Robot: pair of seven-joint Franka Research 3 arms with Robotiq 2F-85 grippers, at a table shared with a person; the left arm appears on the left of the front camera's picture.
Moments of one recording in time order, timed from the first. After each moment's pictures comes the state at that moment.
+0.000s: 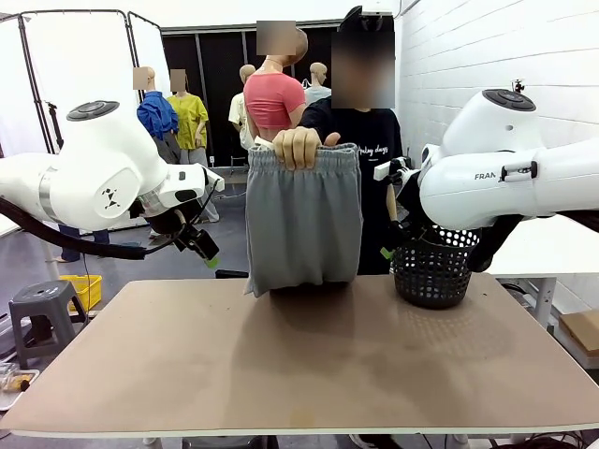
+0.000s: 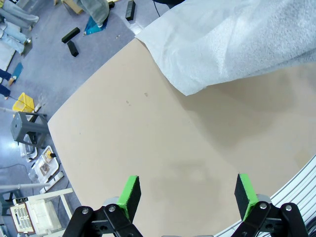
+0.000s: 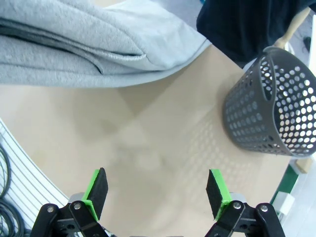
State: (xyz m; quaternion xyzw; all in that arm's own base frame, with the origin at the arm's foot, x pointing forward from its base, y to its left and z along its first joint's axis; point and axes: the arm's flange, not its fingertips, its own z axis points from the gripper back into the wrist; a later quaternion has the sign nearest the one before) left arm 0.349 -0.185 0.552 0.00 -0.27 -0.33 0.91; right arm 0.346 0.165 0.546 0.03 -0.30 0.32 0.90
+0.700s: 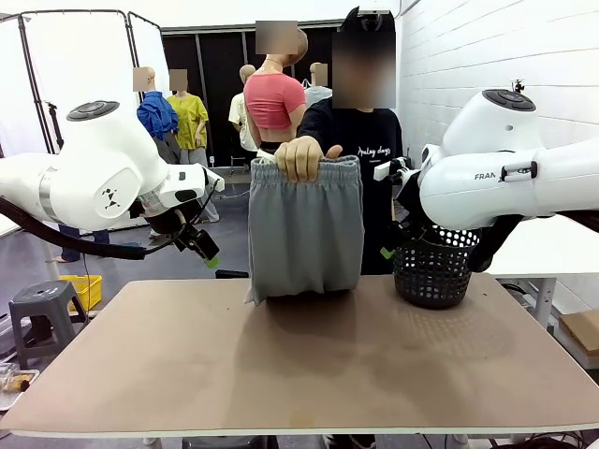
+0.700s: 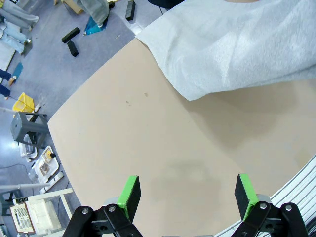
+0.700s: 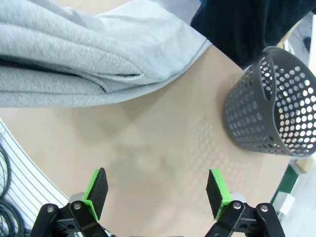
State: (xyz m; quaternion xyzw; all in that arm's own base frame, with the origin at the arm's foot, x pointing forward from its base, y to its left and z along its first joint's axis) left arm 0.349 -0.185 0.552 0.00 -0.27 -0.33 0.91; right arm 0.346 0.165 0.546 0.03 -0.30 0.32 0.90
